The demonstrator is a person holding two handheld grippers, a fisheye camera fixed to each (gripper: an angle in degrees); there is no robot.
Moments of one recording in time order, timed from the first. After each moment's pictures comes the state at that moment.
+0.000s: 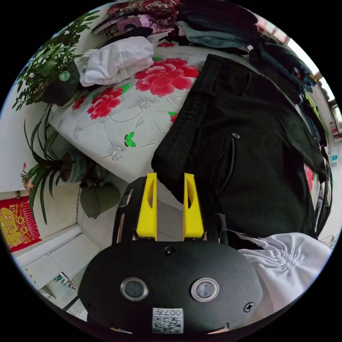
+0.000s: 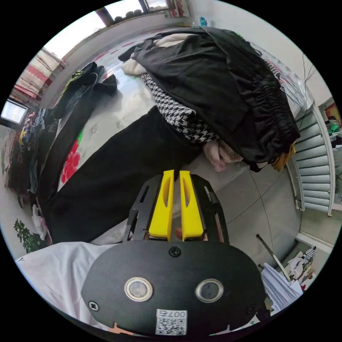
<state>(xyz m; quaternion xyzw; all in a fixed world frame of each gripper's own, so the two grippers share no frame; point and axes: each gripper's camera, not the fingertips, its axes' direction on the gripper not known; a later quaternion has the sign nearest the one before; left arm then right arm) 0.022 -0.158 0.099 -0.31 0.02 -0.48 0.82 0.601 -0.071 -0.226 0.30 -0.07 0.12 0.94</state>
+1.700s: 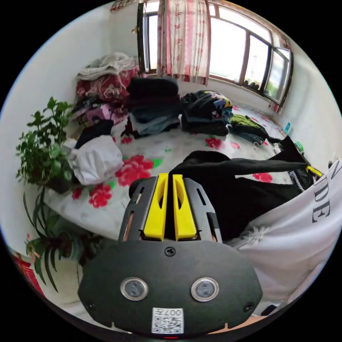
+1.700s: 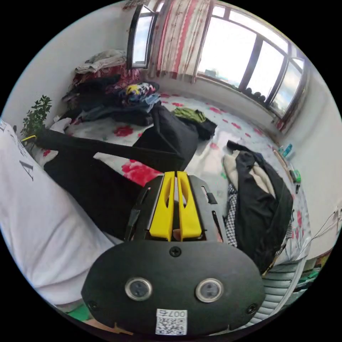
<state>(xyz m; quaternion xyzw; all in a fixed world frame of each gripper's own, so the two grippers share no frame) 0.017 -0.194 -0.081 -0.03 0.01 -0.35 0.94 0.375 0.001 -0.298 0.47 0.06 -0.28 0.83</state>
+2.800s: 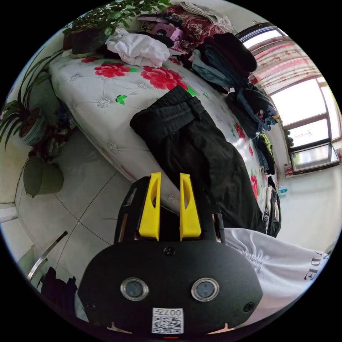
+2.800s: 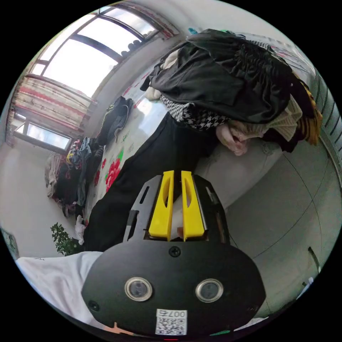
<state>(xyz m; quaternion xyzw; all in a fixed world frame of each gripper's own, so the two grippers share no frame) 0.062 -0.020 -0.053 -0.11 0.13 -0.63 0.76 0.643 -0.011 -0.136 0.41 -0.29 0.10 0.86</state>
